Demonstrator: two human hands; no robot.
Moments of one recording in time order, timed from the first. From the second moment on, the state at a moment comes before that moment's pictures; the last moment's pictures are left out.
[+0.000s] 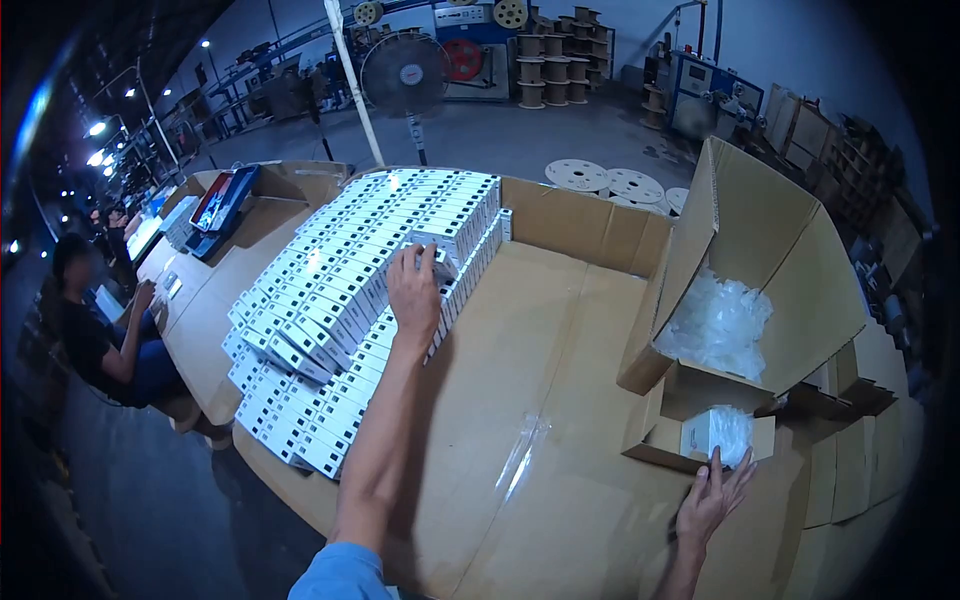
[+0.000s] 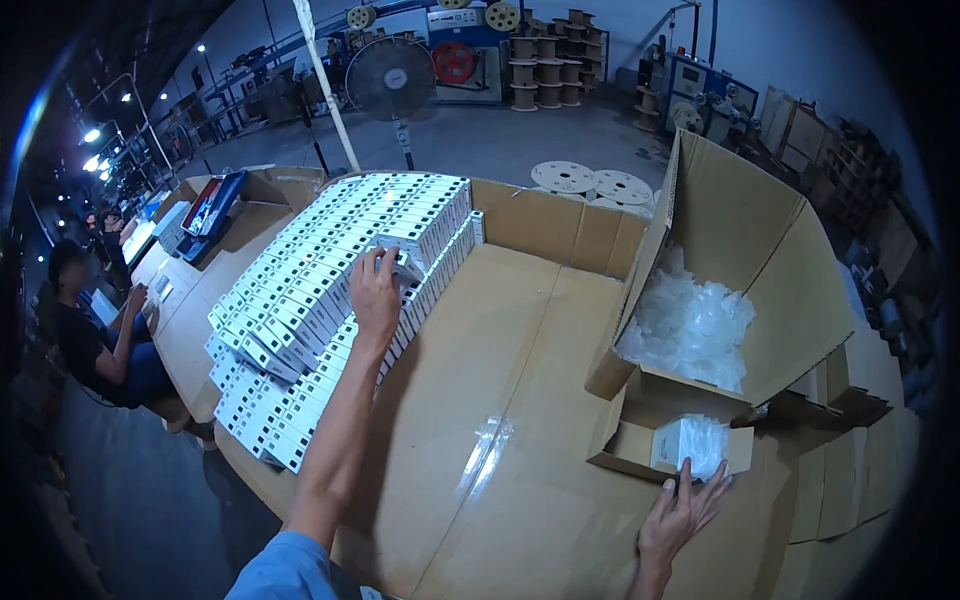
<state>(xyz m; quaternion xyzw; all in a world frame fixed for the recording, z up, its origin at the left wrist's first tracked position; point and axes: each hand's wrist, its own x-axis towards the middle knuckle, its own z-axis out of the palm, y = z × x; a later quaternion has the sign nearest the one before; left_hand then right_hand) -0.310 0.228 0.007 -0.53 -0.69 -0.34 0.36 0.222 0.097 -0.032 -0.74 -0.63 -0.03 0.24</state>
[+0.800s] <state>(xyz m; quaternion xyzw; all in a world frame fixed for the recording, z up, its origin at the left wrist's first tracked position) 0.025 -0.024 -0.023 -0.69 -0.54 -0.45 -0.18 0.184 0.002 -0.023 -0.42 -0.49 0.61 0.47</state>
